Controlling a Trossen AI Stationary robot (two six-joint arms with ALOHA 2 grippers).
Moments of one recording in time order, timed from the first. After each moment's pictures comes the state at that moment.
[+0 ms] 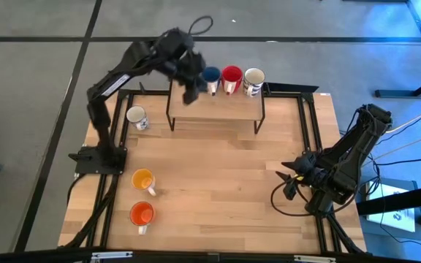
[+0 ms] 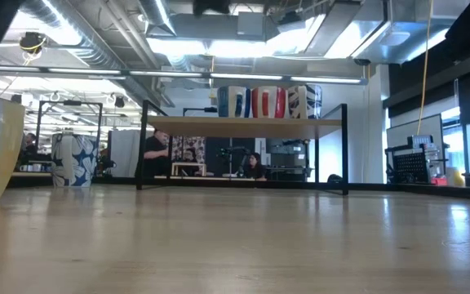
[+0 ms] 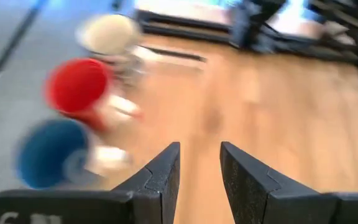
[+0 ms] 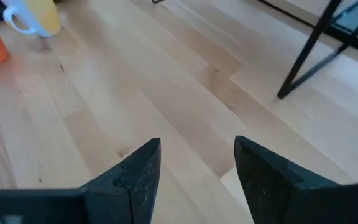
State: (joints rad) left arm 0.49 1.83 2.36 -1.29 0.28 0.19; right arm 0.96 1.20 0.95 -1.25 0.89 1.63
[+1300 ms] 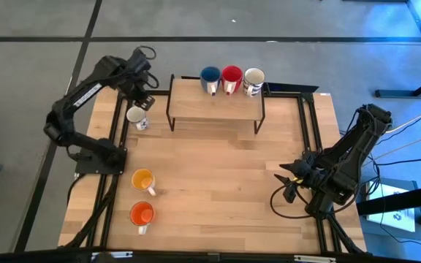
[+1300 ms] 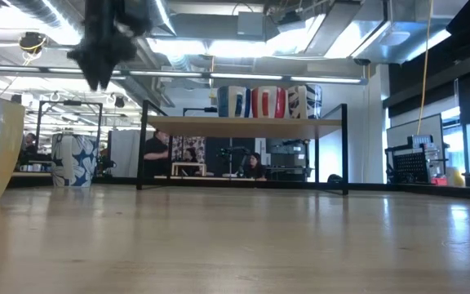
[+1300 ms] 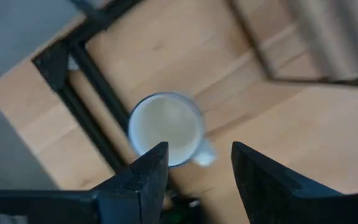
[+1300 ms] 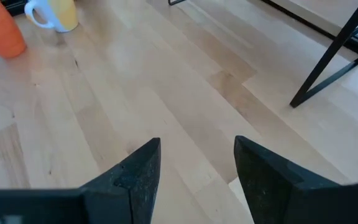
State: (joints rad) left arm 0.89 1.35 1.43 -1.47 -0.08 -0.11; right arm 0.96 1.20 0.95 -1.18 0.90 1.51
